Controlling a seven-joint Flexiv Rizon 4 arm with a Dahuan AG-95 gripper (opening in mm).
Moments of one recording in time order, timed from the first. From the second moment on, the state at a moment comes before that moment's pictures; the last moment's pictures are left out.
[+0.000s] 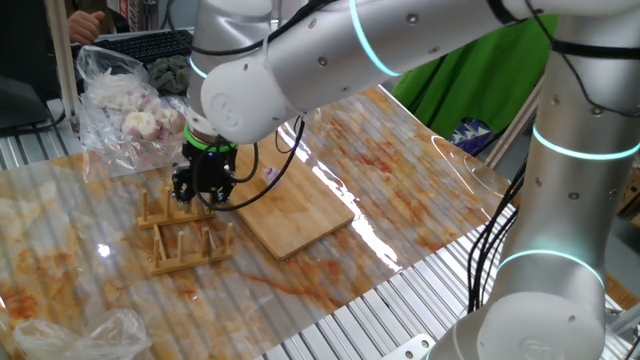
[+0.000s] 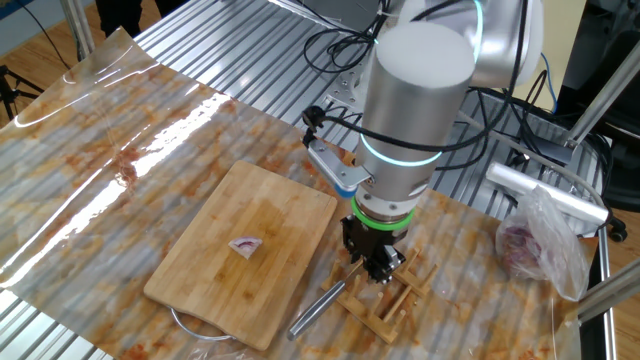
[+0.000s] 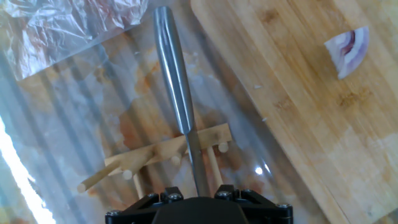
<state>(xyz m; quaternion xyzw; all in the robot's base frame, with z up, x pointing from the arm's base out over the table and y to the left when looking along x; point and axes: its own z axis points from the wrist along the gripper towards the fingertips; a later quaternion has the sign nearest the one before) 0.533 0.190 0.060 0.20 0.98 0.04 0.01</state>
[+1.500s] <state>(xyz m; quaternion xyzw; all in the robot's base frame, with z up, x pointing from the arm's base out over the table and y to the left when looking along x) 0.540 0.188 0.041 0.18 0.98 0.04 0.01</state>
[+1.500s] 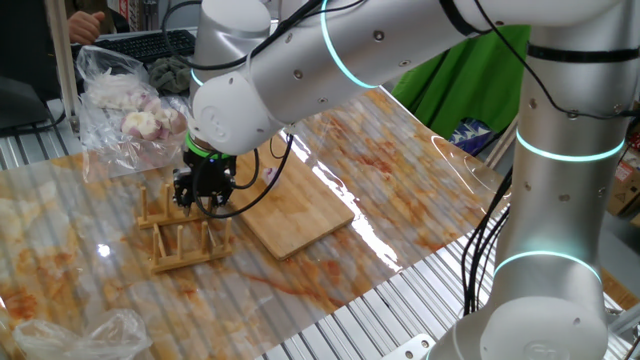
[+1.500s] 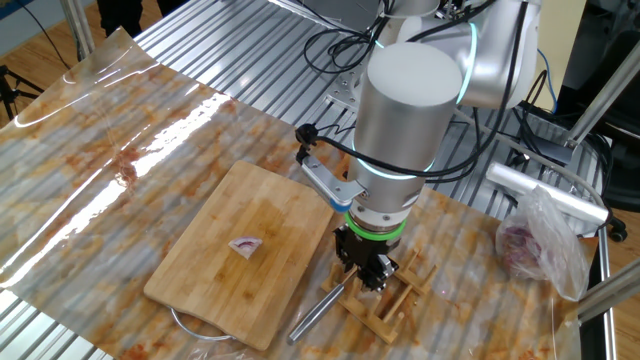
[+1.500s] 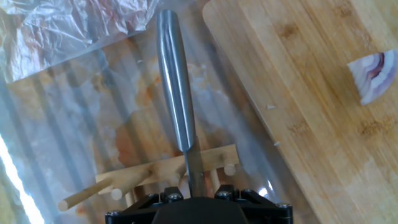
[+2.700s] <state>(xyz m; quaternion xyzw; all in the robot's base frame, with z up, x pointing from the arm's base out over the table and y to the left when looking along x) 0.536 0.193 0.039 0.16 0.99 0.04 0.01</state>
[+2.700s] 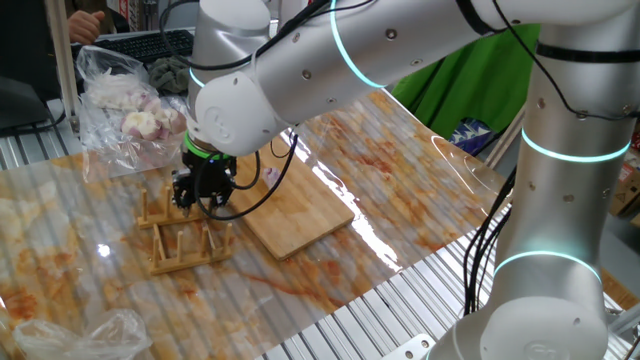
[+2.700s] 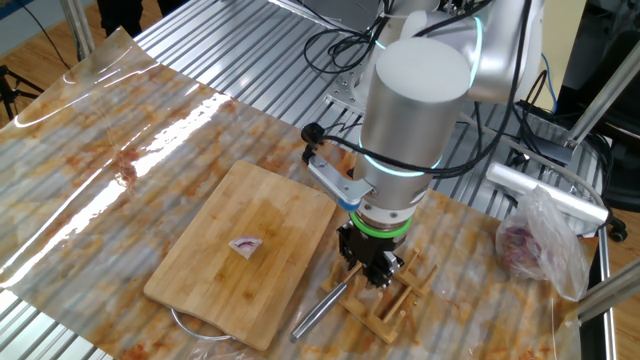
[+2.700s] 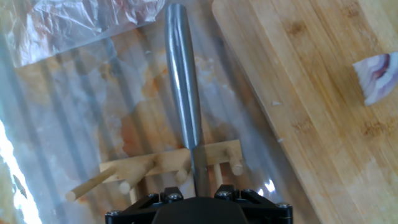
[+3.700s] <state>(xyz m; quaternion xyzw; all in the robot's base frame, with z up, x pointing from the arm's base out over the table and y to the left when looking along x) 0.539 0.195 0.031 0.15 0.99 0.03 0.02</state>
